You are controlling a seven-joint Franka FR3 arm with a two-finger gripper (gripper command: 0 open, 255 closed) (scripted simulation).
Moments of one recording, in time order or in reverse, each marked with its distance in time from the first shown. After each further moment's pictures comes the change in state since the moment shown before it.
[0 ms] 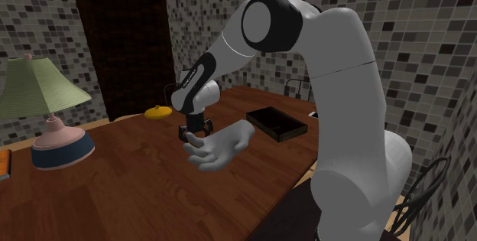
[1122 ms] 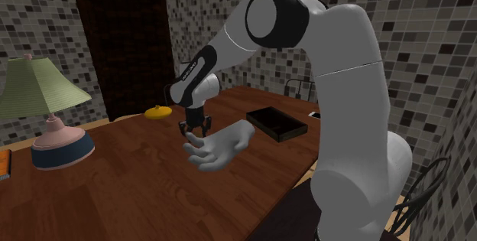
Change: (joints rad) arm -0.003 -0.044 0.004 0.009 0.008 -0.052 -0.007
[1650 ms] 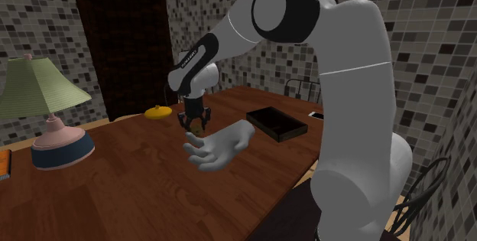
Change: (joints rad) arm -0.003 -0.065 0.006 0.023 0.012 -0.087 -0.009
